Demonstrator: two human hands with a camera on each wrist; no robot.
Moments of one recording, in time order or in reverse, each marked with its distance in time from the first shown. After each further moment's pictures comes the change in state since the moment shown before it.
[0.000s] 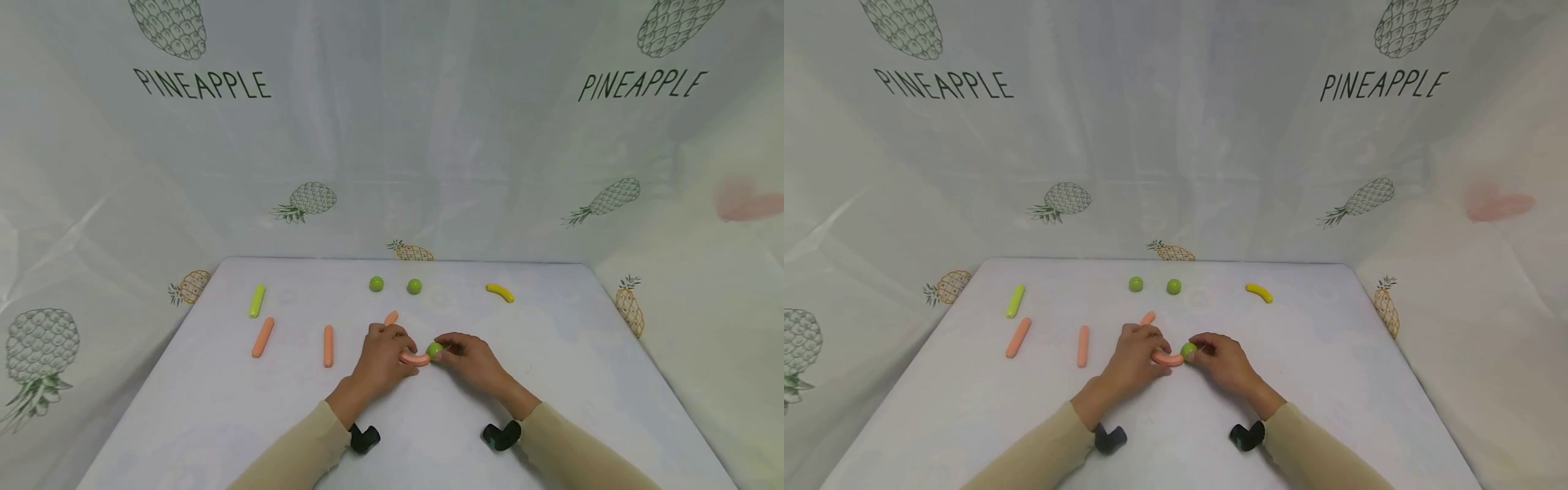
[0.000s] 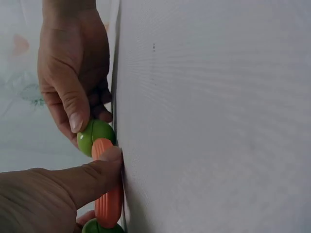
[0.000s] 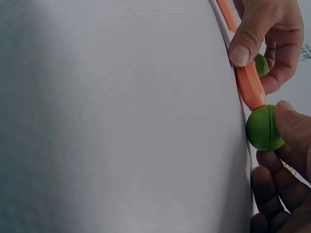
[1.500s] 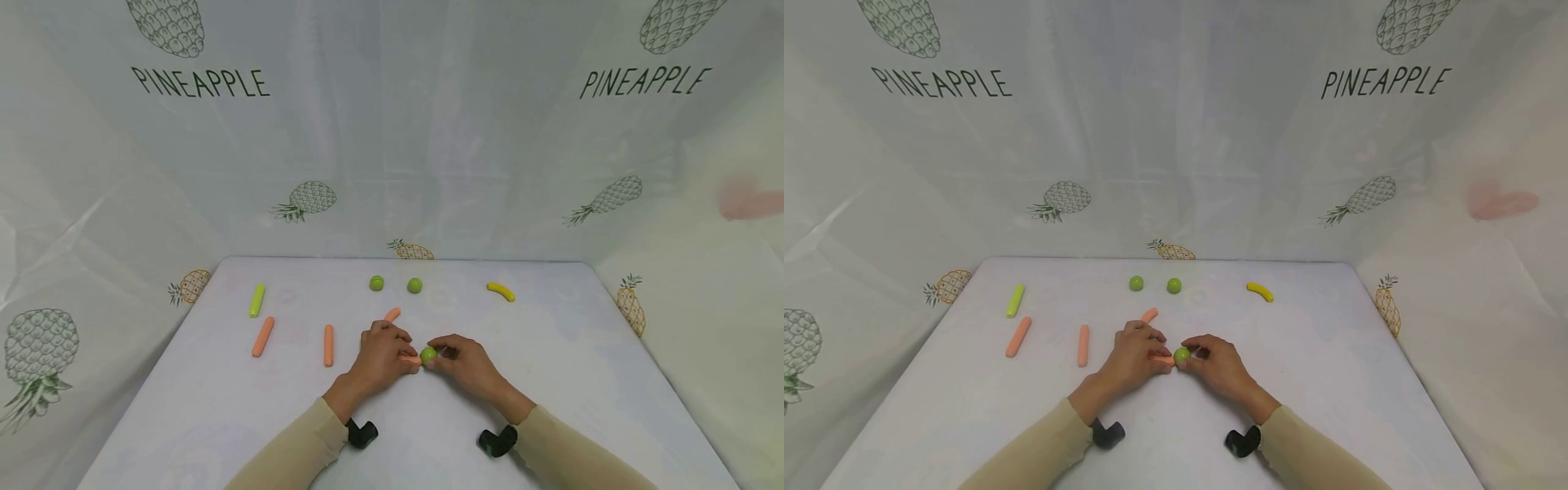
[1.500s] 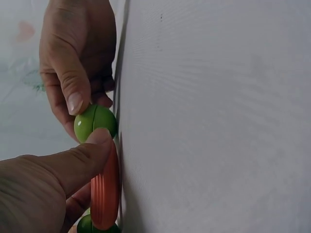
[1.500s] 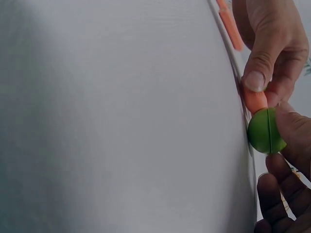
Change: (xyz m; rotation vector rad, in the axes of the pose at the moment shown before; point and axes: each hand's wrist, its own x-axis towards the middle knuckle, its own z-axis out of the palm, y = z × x) left_hand 0.003 -0.010 0.000 -0.012 -0.003 0.046; right_hand -0.004 -0.008 0.012 0.017 -0.002 0.012
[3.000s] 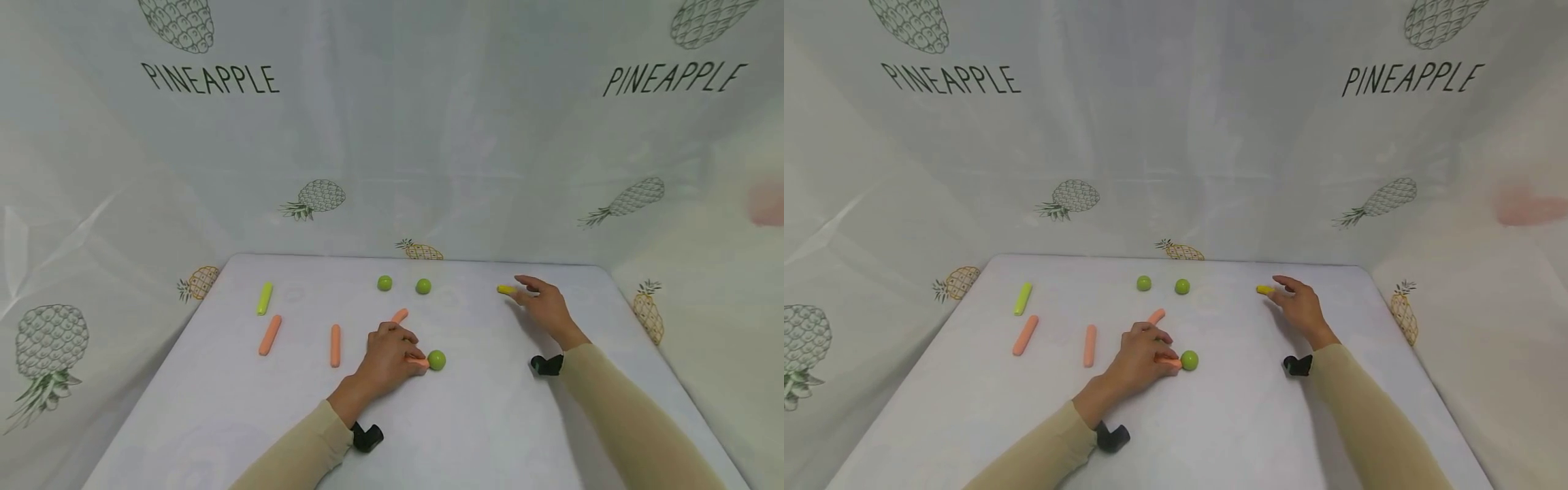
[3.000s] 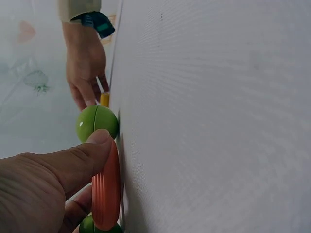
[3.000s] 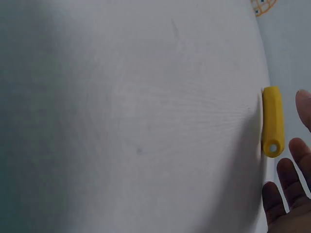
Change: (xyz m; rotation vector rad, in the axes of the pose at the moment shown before) left_hand 0.002 0.002 -0.003 -0.026 -0.034 -0.051; right_hand 0.081 0.094 -0.141 -0.050 0.137 0.169
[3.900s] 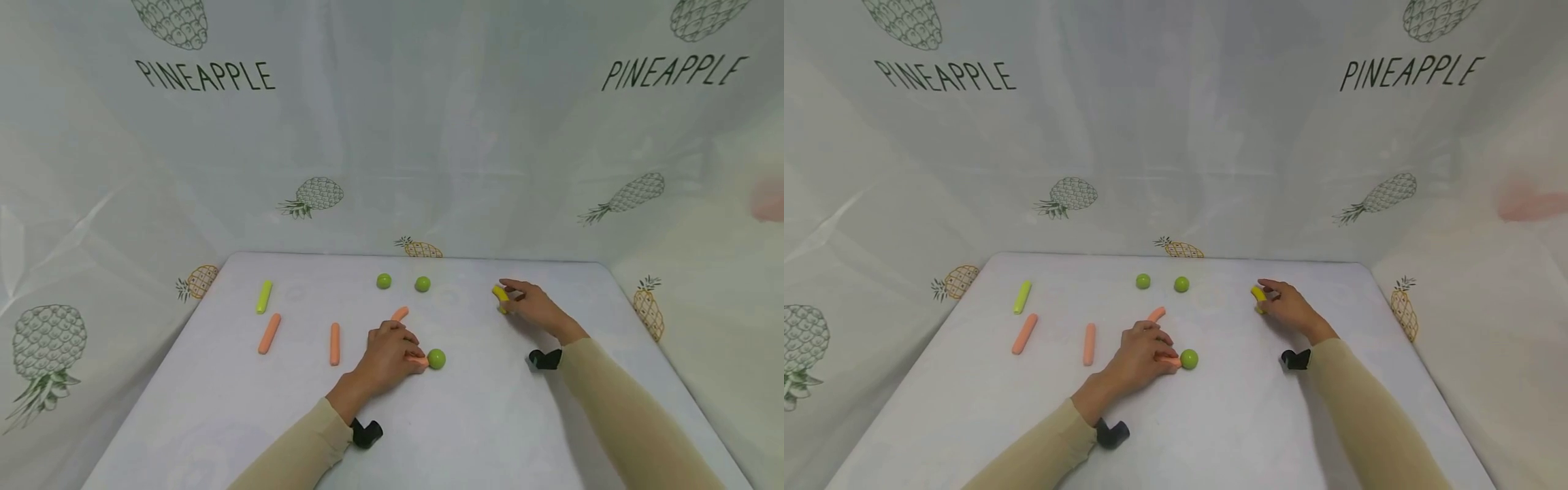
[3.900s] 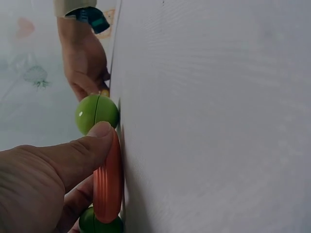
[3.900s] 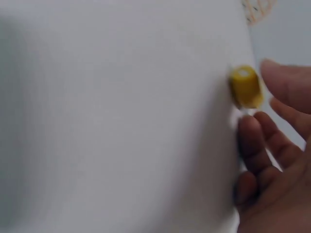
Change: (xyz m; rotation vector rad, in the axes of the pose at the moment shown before) left_hand 0.001 0.003 -0.003 0.014 -0.070 -0.006; right_hand 0.007 -0.005 0.005 -0.028 -0.283 -0.026
